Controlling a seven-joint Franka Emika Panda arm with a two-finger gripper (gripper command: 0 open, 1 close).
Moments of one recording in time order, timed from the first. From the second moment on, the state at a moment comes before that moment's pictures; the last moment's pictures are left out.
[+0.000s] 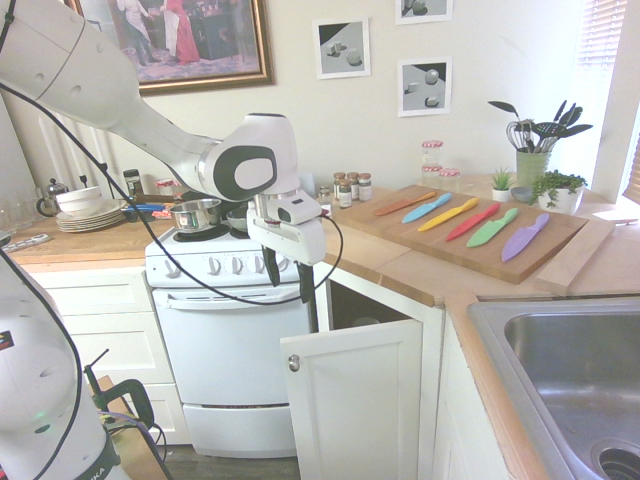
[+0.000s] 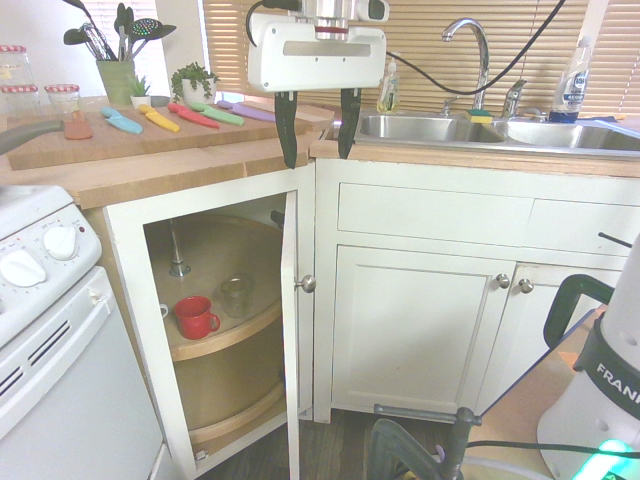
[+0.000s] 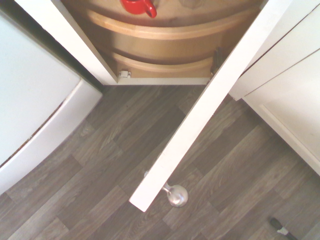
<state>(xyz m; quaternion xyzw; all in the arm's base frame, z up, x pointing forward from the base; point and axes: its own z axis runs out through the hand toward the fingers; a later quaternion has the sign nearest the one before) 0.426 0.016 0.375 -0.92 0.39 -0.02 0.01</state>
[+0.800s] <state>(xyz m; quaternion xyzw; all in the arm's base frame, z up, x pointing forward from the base) 0.414 -0.004 0.297 -0.95 0.29 -0.08 -0.04</state>
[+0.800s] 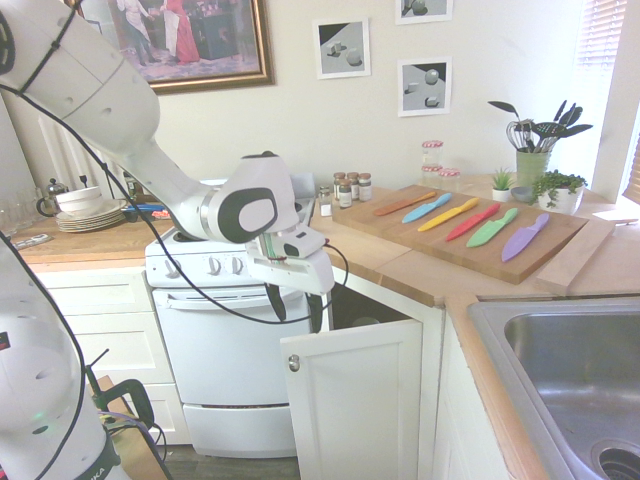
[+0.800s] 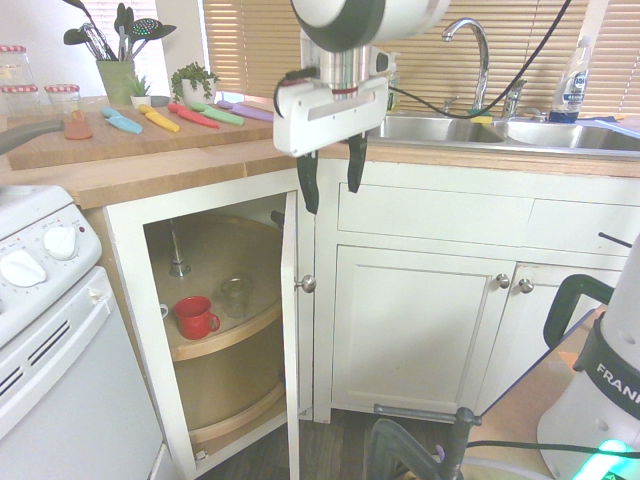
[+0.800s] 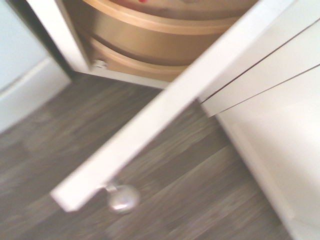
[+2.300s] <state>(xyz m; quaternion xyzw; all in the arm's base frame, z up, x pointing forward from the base) 0.478 -0.028 0.191 -0.98 0.18 -0.07 -0.01</state>
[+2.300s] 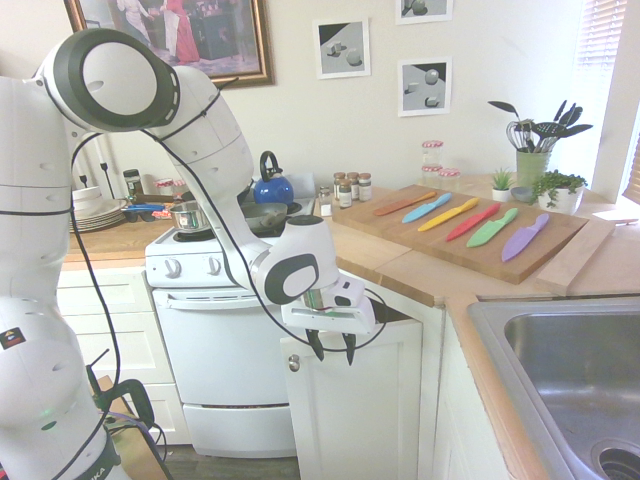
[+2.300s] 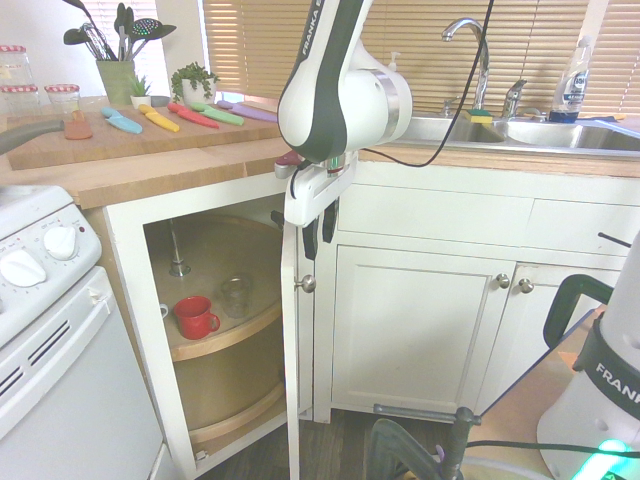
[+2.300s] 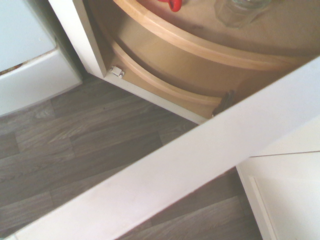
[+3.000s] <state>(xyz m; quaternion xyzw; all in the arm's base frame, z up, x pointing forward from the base) 0.477 -0.012 0.189 -0.98 0.17 -0.06 -0.01</state>
